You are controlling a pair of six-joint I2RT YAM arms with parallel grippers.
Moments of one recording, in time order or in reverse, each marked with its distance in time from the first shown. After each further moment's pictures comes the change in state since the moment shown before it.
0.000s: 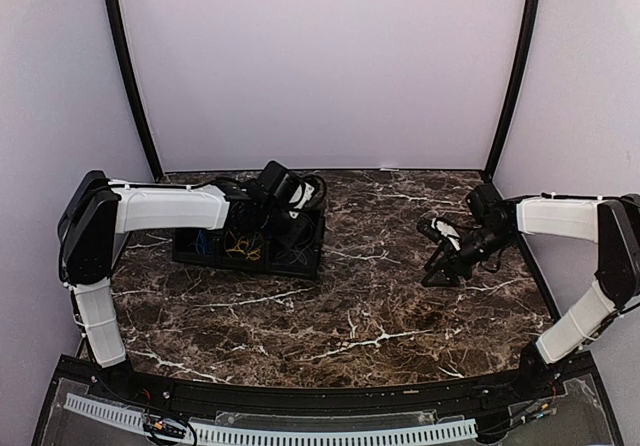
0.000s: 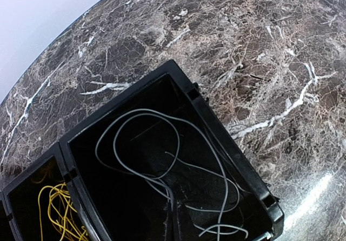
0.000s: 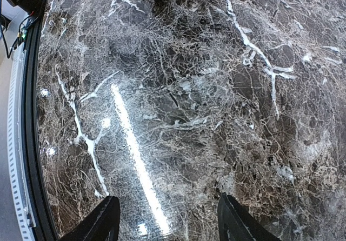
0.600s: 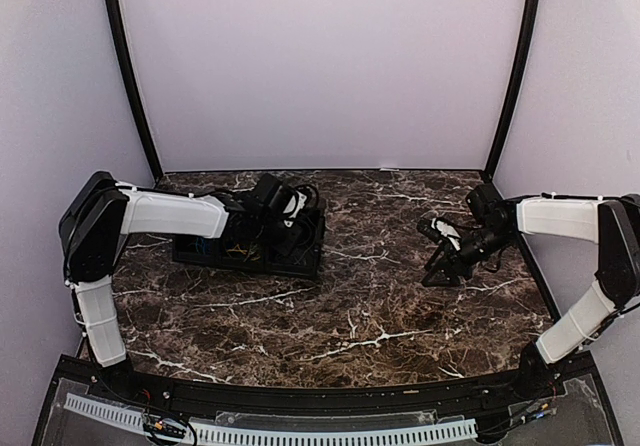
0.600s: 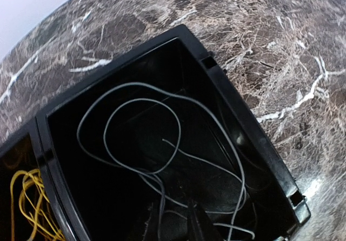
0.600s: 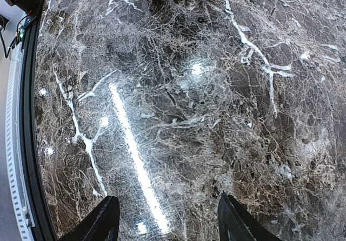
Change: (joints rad) left arm 0.027 0.021 -0.089 0.121 0.035 -0.062; right arm 0.000 -0.001 0.000 0.000 0.011 0.002
